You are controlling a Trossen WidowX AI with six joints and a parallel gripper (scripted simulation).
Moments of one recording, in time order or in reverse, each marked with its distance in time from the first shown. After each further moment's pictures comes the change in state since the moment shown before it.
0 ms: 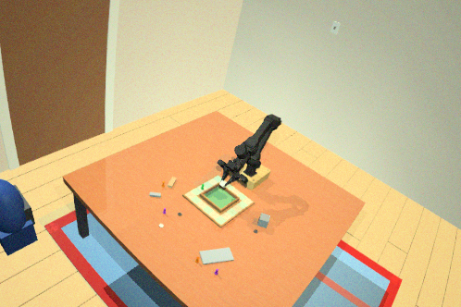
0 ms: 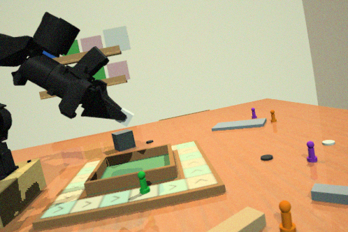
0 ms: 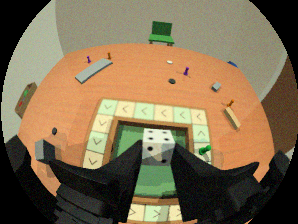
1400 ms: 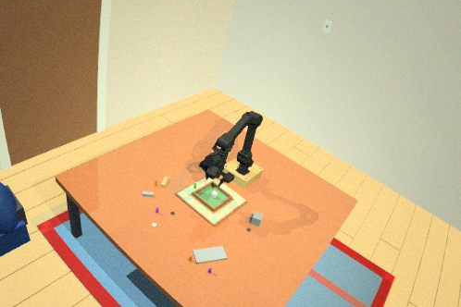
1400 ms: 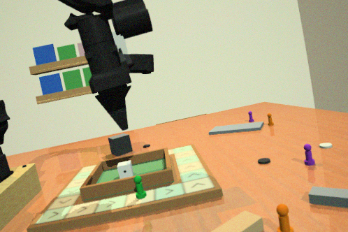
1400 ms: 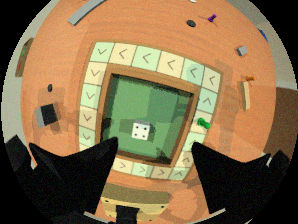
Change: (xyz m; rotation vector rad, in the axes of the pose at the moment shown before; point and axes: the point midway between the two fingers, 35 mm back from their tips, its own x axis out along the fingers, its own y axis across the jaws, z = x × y) arm 0.019 -0.014 0.018 -0.124 0.756 0.035
